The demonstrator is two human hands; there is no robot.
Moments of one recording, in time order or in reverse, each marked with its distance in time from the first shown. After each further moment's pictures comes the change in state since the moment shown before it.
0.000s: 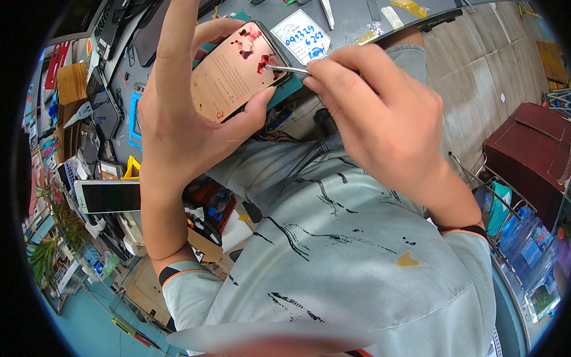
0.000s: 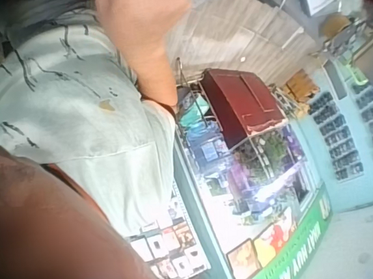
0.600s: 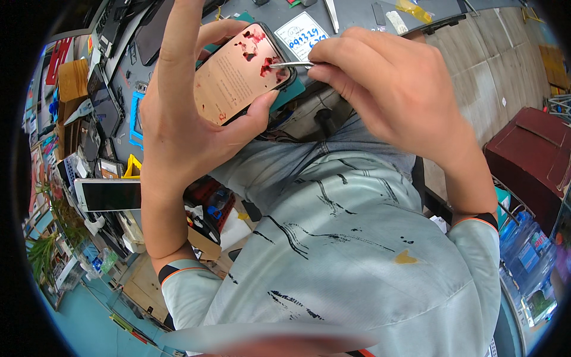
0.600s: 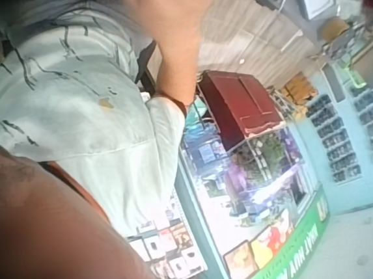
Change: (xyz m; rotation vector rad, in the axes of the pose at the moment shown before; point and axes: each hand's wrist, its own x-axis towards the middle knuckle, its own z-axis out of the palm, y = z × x) left_hand 0.004 -0.013 0.011 0.012 0.002 0.006; right_hand 0.030 0.038 -0.015 0.108 -0.260 -0.154
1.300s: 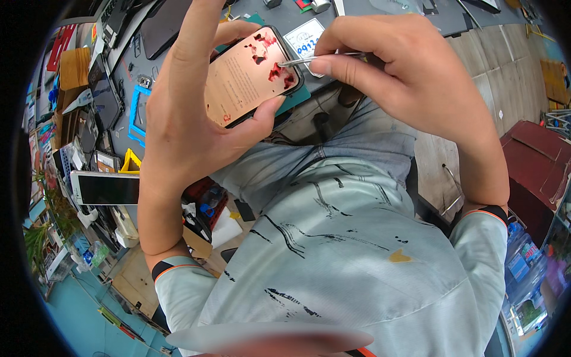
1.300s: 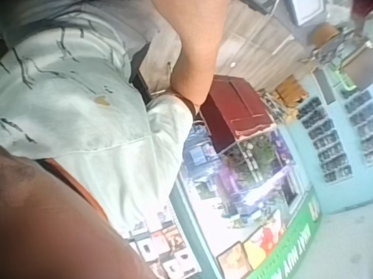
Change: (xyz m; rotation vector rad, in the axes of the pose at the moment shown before) left_hand -0.009 -0.001 -0.004 0.035 0.038 -0.009; right_hand 0.026 0.021 -0.017 0.295 -0.192 0.131
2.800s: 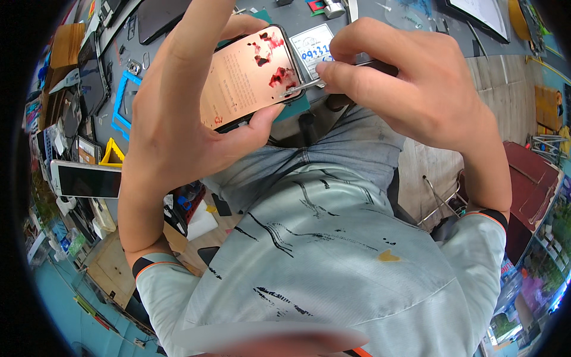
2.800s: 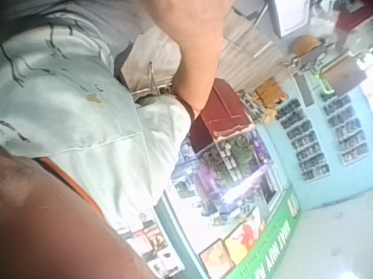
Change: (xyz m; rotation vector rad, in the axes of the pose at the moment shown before) left_hand -0.011 0.006 0.000 -0.083 0.130 -0.207; right_hand 0.014 0.023 -0.015 -0.401 -0.052 -0.557
